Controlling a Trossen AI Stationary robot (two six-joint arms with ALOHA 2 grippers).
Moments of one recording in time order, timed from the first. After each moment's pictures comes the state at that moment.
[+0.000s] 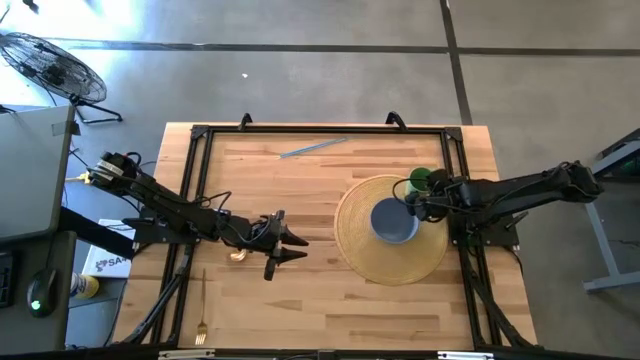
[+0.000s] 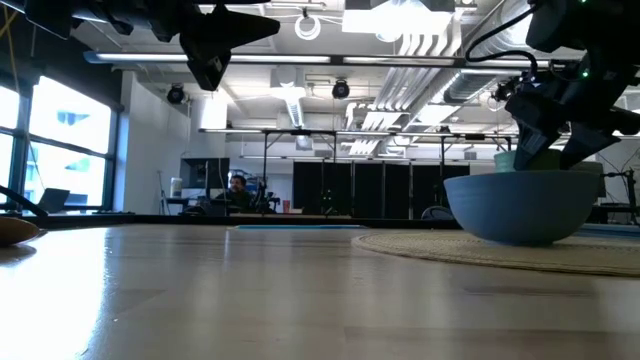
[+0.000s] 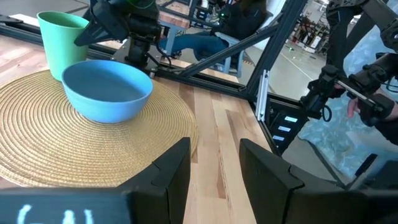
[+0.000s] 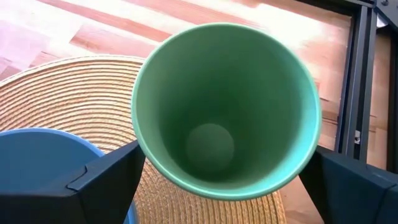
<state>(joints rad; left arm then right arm) -0.39 1.34 0.58 0.63 -0.25 -0.38 0.09 0.91 0.56 -1.01 0.68 1.23</state>
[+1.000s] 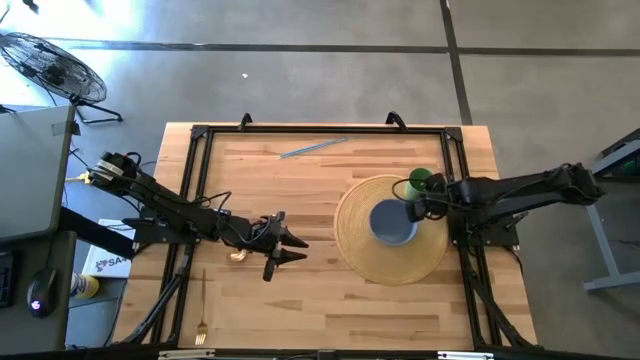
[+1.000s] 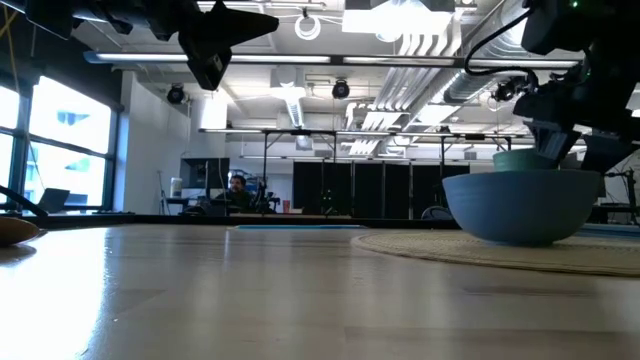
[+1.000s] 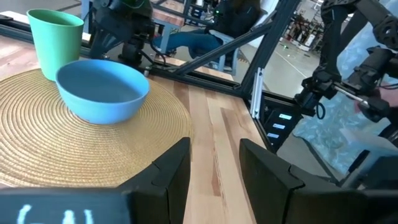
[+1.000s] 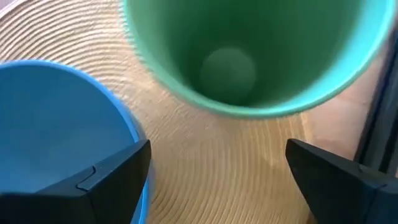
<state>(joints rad) -0.39 1.34 0.58 0.63 -0.23 -0.38 0.04 0.91 0.58 -1.03 0.36 1.26</state>
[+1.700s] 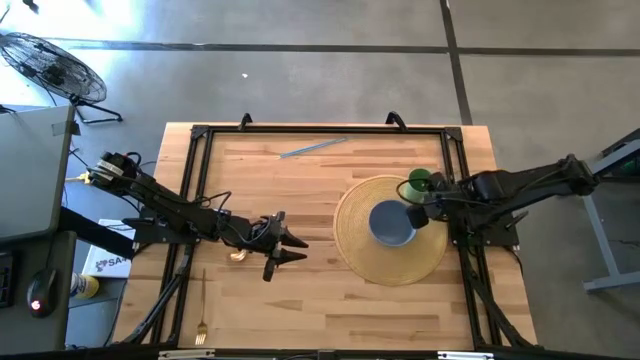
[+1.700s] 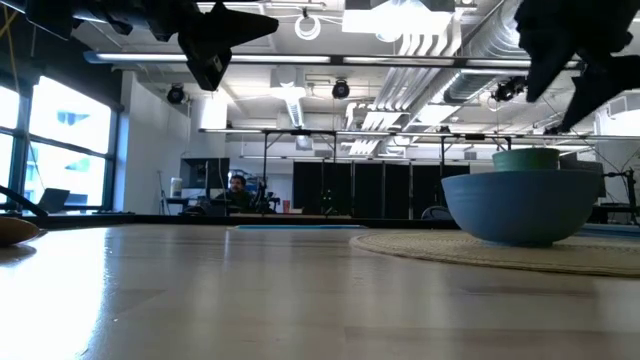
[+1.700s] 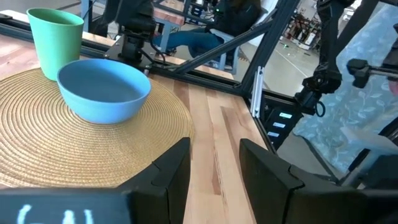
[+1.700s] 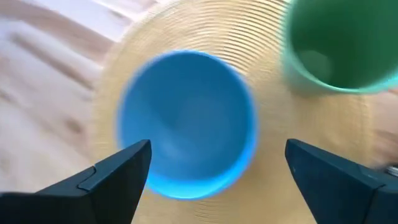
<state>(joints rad) -0.39 1.34 0.58 0.63 -0.22 -0.38 0.22 0.91 0.86 -1.11 0.30 1.30</state>
